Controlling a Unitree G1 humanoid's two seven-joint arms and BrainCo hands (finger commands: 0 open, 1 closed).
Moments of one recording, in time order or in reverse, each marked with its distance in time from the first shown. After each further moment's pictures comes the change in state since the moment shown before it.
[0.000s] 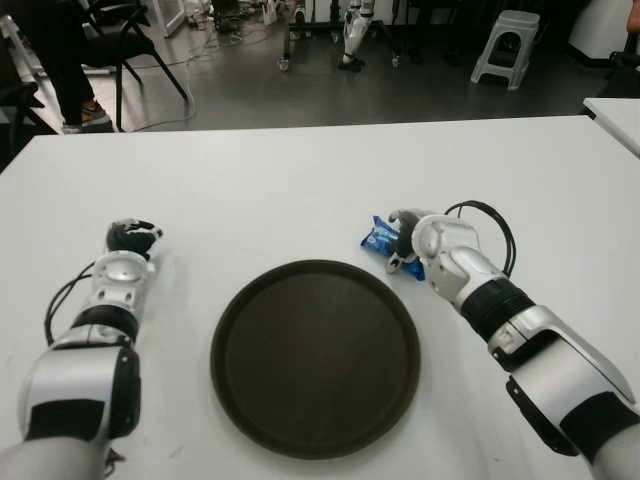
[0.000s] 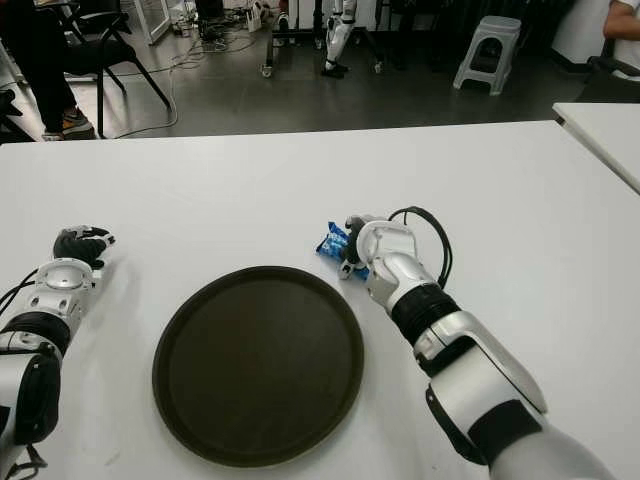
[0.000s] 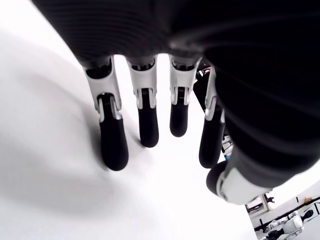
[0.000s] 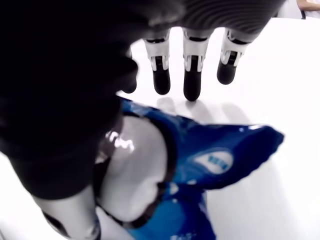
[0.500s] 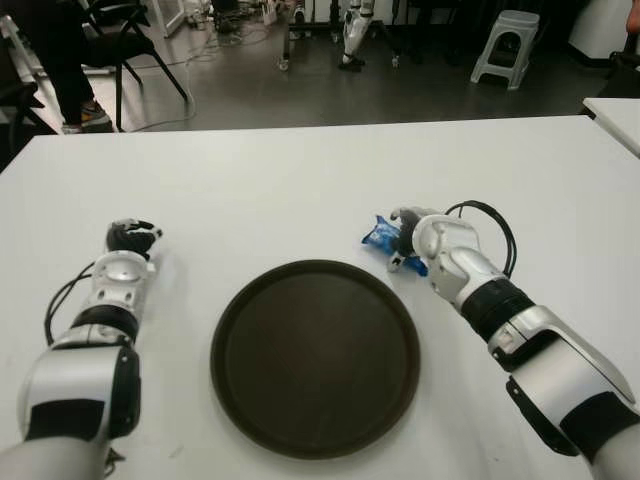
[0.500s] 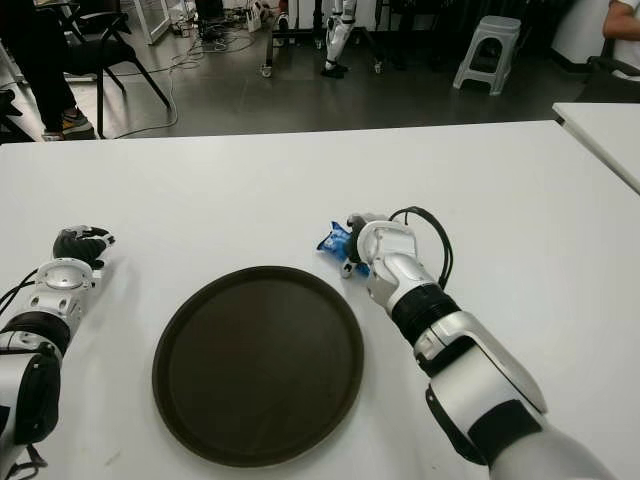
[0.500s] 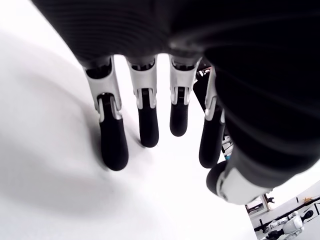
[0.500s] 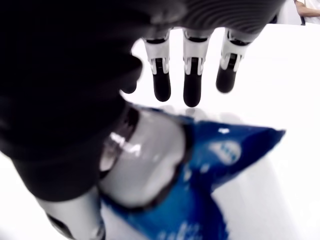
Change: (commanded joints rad) left arm 0.002 0.002 -0.002 -0.001 0.001 -0.004 -0.009; right arm 0.006 0.004 -0.006 0.010 0.009 0.001 -0.020
